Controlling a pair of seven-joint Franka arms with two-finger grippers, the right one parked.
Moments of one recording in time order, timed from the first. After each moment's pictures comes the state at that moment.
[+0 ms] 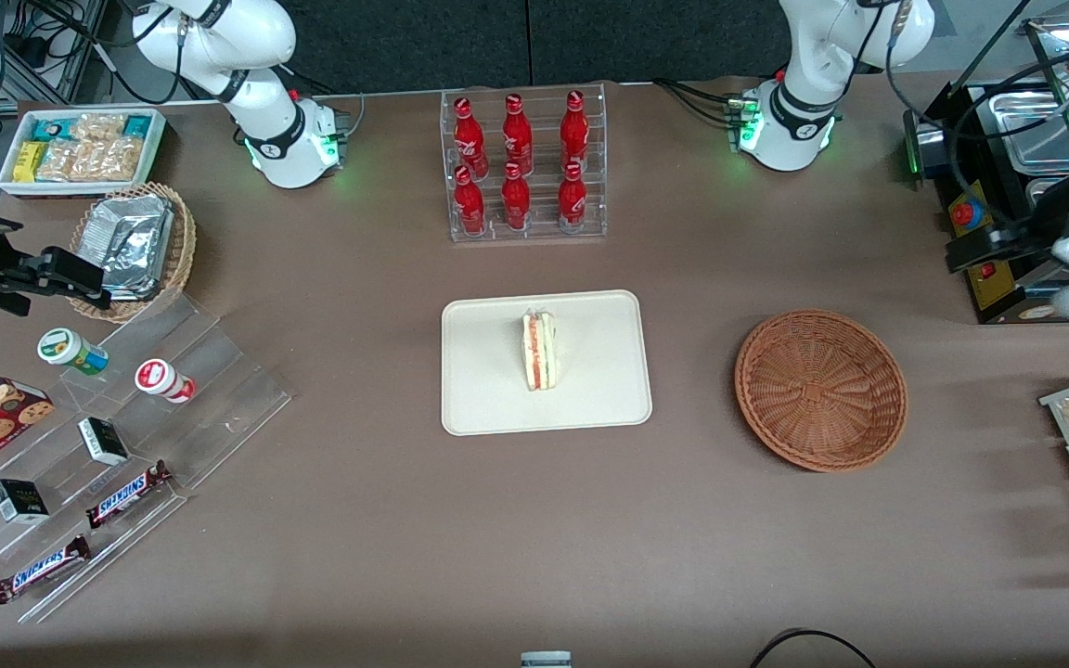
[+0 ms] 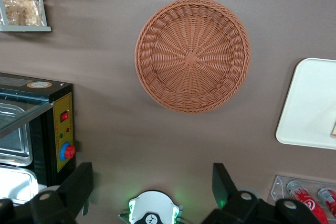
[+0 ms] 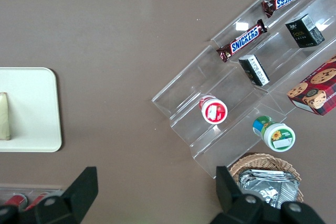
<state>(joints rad) -0.81 0.13 0.88 -1.41 -0.06 1.31 -0.08</state>
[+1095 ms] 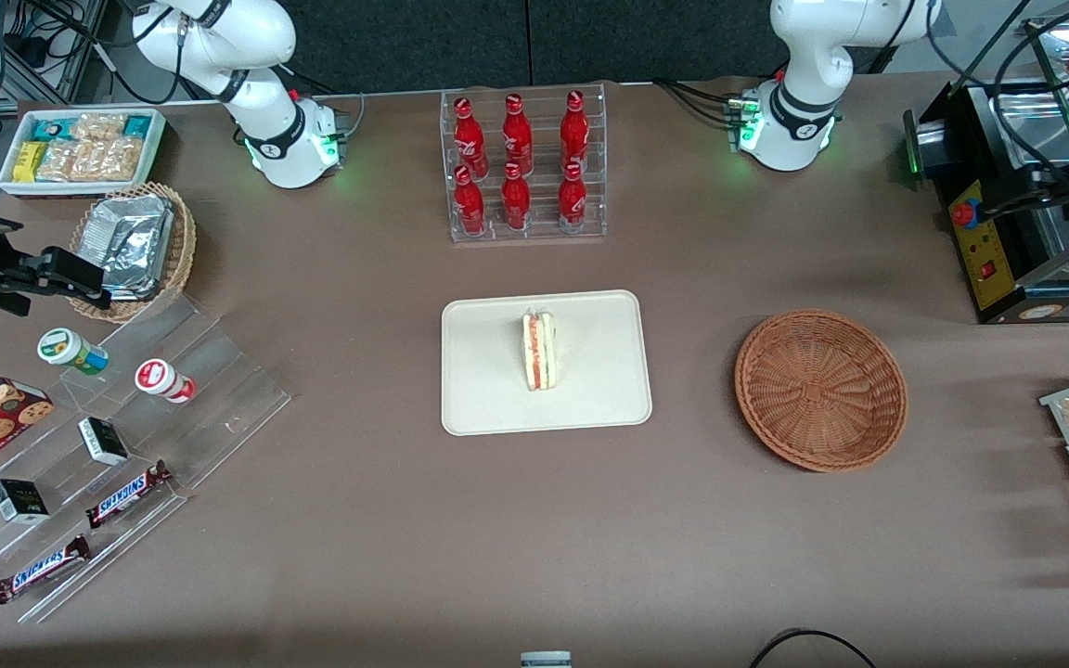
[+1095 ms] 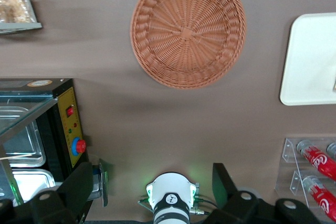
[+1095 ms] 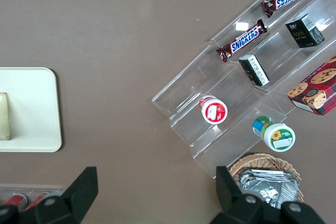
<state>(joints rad) 0.02 0.01 0.00 -1.47 0.02 1.25 0.03</state>
